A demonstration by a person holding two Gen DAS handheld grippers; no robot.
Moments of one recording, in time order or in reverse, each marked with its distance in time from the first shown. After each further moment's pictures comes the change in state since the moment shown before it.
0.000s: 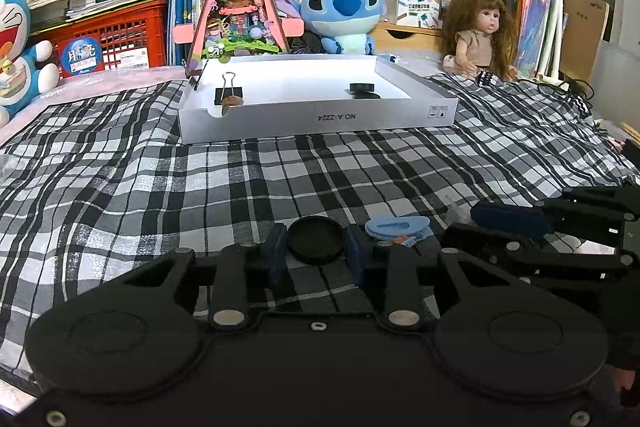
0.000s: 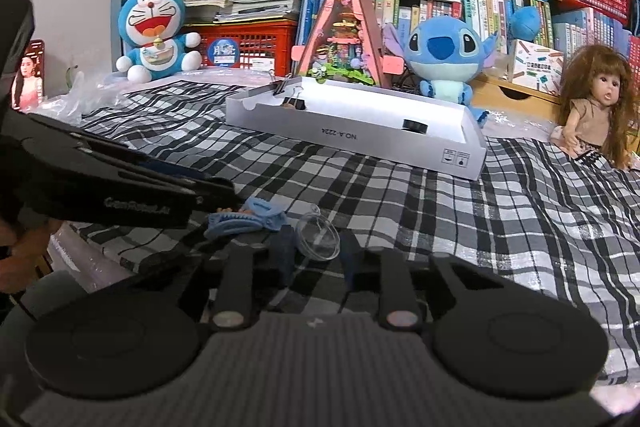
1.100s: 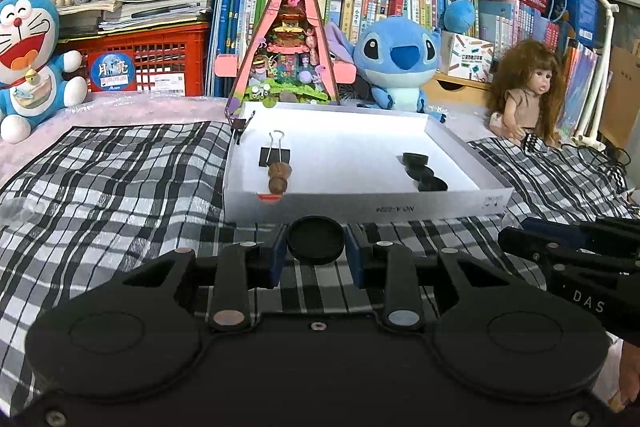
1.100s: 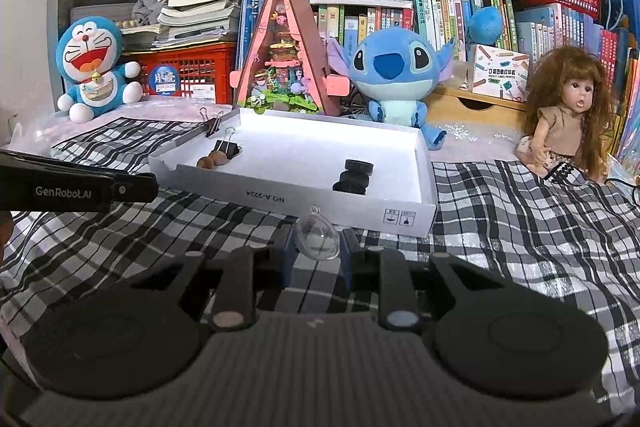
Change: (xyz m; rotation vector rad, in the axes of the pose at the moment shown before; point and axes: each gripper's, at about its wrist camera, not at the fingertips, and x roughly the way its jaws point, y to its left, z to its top) left arm 0.024 0.035 0.070 -0.114 -0.053 0.073; right arm 0.035 -0.042 0.058 0.082 0.002 -0.102
